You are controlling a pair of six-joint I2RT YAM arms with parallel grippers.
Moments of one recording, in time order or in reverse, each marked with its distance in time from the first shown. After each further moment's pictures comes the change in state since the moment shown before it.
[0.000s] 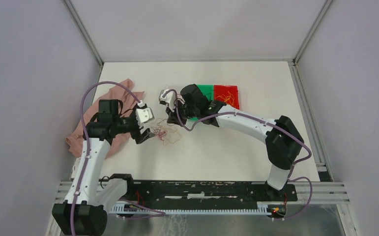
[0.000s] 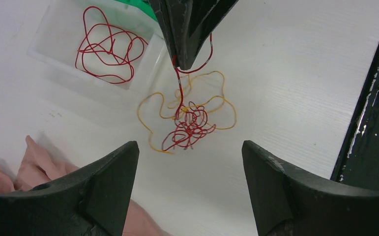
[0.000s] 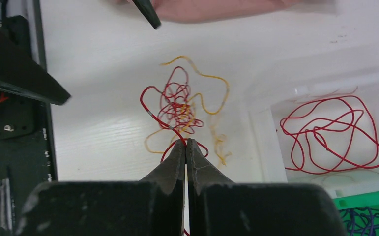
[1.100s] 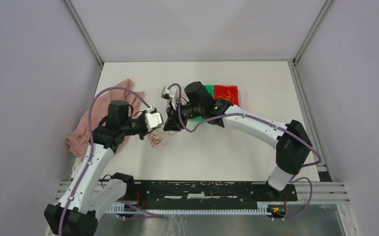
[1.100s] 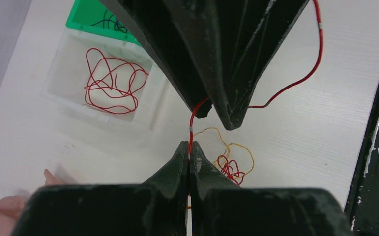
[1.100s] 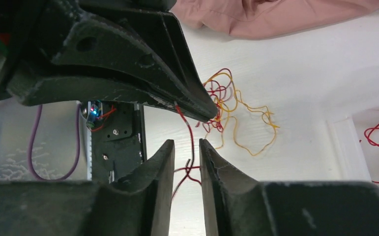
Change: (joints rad) left arm -0.206 -0.059 -0.080 0.196 -0.103 -0.116; right arm 0.004 -0.078 0.029 -0.061 -0.229 0.270
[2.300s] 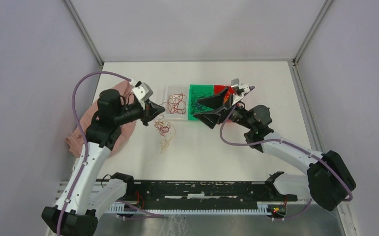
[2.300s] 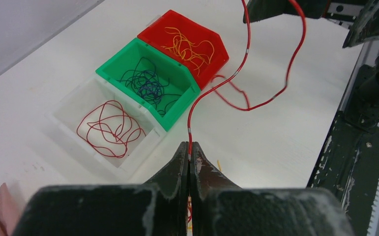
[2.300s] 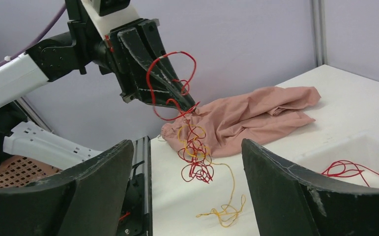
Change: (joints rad) left arm -0.002 0.009 0.125 0.283 0.023 -0.671; right arm -0.288 -0.497 -0.807 1.236 0.026 0.559
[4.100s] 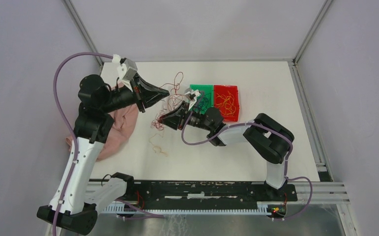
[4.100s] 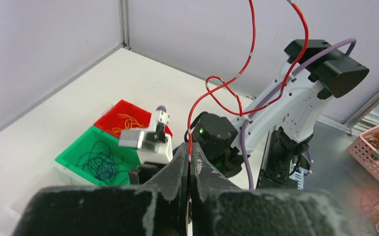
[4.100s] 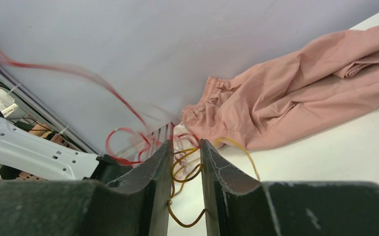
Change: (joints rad) left arm -0.021 0.069 0.270 0.162 0.188 -0.390; right arm 0.258 0.678 0.288 0.307 0.103 0.114
